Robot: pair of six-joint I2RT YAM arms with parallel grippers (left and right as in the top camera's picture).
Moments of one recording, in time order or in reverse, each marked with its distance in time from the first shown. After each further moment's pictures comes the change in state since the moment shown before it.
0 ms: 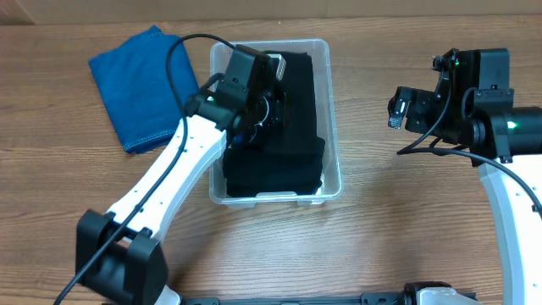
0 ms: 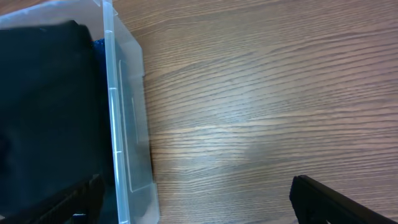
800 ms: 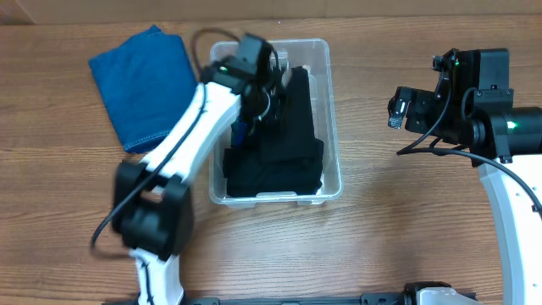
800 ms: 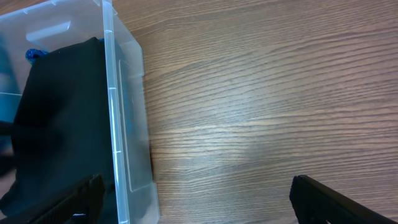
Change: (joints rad) left arm 0.045 0.309 0.232 -0.287 0.125 0.180; right arm 0.000 0.000 -0.001 0.000 0.000 0.000
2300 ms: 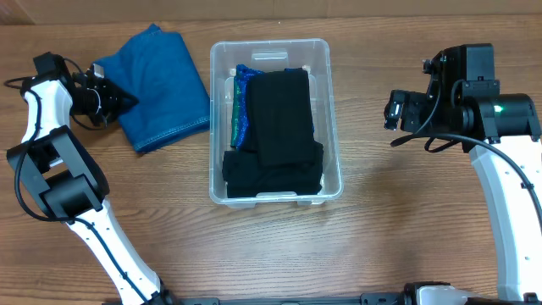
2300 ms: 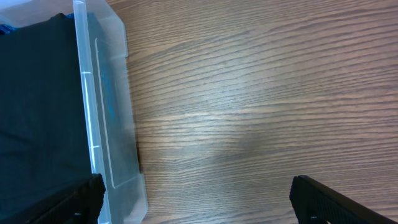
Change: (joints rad) left arm 0.855 0.391 0.285 -0.025 0.251 0.040; right arm 0.000 0.077 0.000 -0.026 0.012 -0.026
